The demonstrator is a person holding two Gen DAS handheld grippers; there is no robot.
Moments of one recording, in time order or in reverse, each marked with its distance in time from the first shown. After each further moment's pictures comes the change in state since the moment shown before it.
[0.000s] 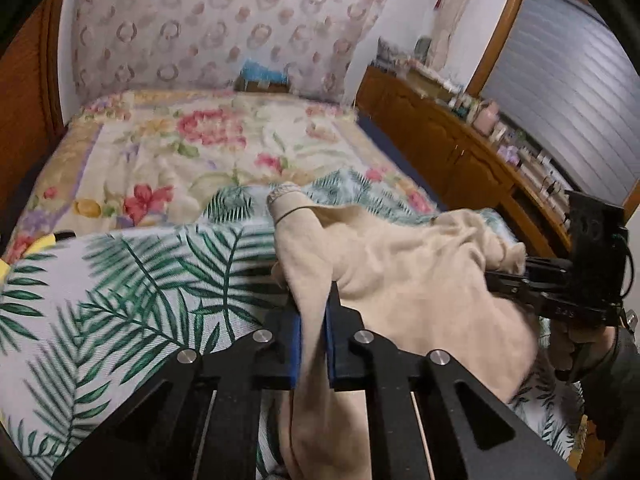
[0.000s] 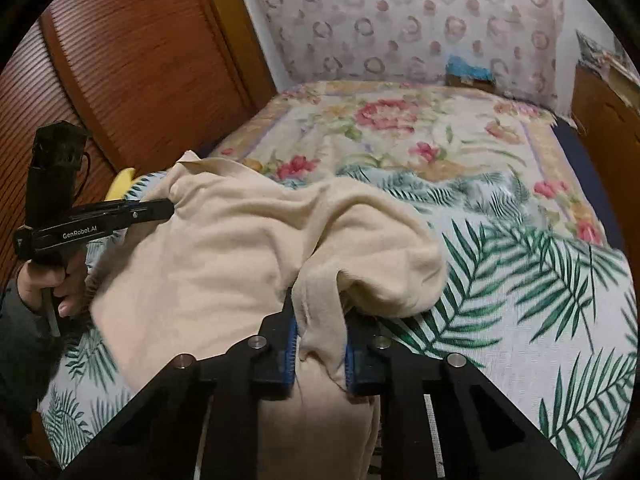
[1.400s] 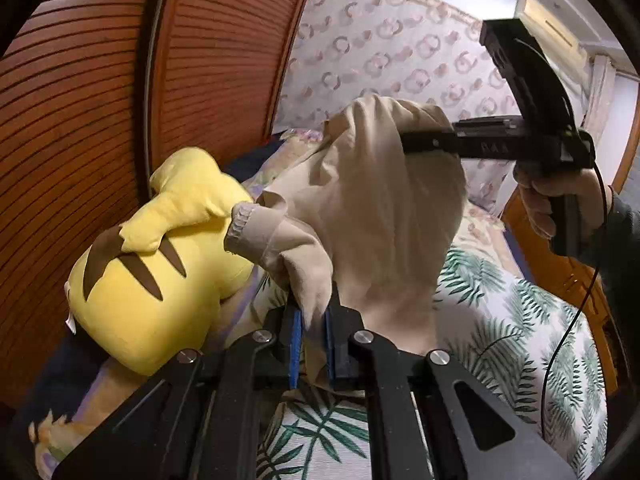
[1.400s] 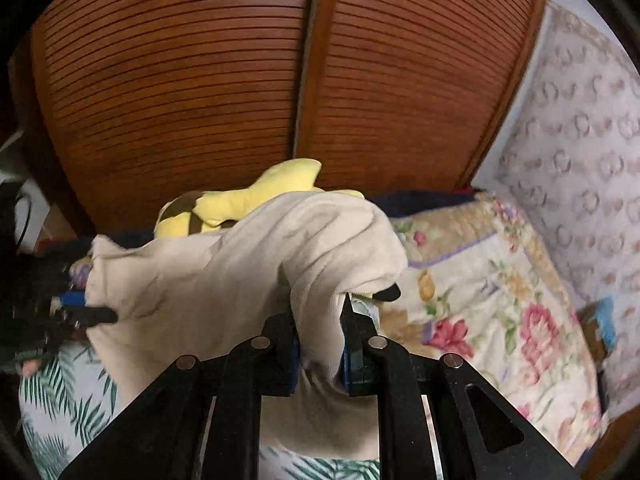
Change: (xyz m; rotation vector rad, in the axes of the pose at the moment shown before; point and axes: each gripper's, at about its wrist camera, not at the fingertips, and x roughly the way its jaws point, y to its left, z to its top) left arm -0.186 0.140 -0.139 -0.392 -0.275 0.497; right arm 0.192 0.249 0.181 -0.825 0.059 0.253
